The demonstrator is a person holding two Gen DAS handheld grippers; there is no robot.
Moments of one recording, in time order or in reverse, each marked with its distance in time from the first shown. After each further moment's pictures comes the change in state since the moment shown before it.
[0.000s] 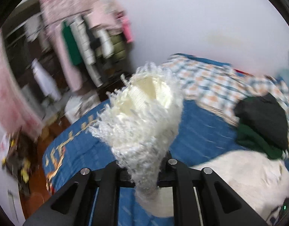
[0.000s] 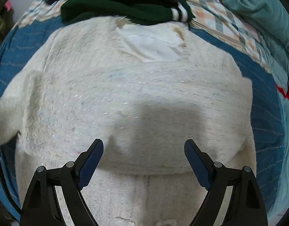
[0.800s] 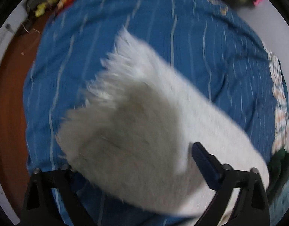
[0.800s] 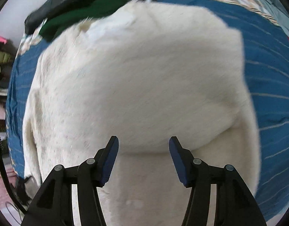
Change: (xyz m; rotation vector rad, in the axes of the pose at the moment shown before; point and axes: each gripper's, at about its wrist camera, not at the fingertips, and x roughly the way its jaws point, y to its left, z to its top) left arm 0.123 0.171 -0.246 -0.970 0.615 0.126; right arm 0.013 -0.105 -0.017 0.153 0.161 0.263
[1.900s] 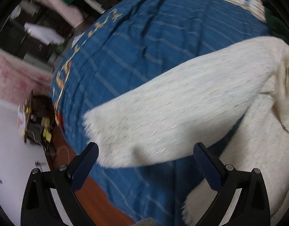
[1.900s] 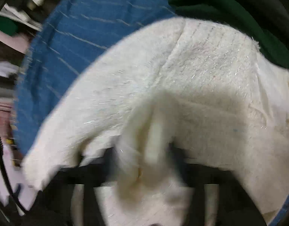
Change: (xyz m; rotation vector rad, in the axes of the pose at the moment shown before) left arm -0.097 -0.105 -0.119 0.935 -0.133 0.338; right arm 0.029 0.206 0.070 -0.469 0.097 0.174
